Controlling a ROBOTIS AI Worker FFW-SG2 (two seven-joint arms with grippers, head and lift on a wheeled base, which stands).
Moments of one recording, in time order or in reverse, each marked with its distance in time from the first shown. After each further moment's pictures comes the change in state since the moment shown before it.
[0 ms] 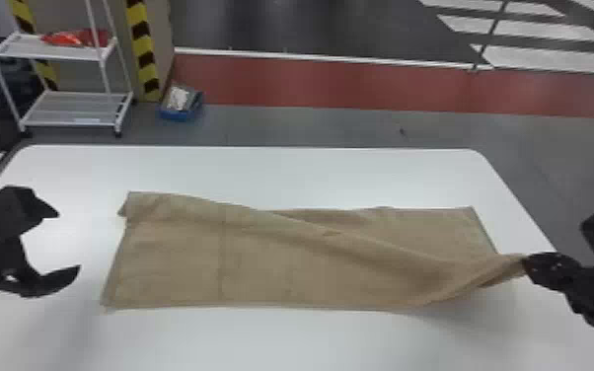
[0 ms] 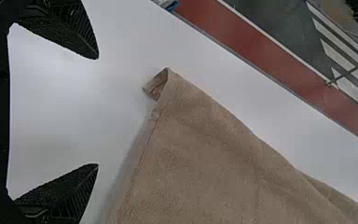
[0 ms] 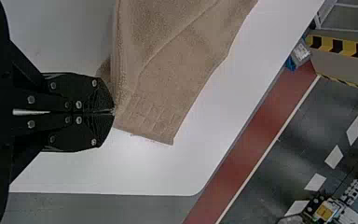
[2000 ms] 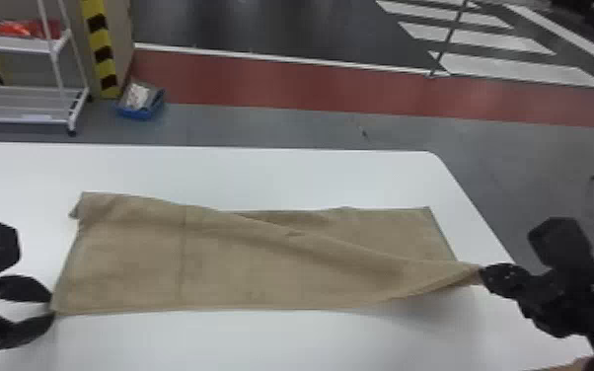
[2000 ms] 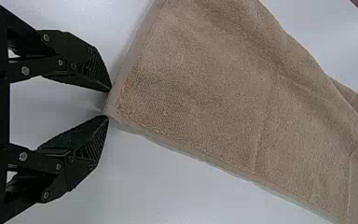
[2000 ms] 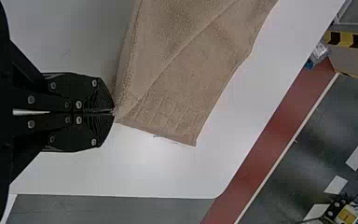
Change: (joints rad) left arm 0.003 -0.016 -0.110 -0.069 -0.032 0.199 -0.282; right arm 0.018 -0.007 -0.025 0.034 -0.003 0.009 0.003
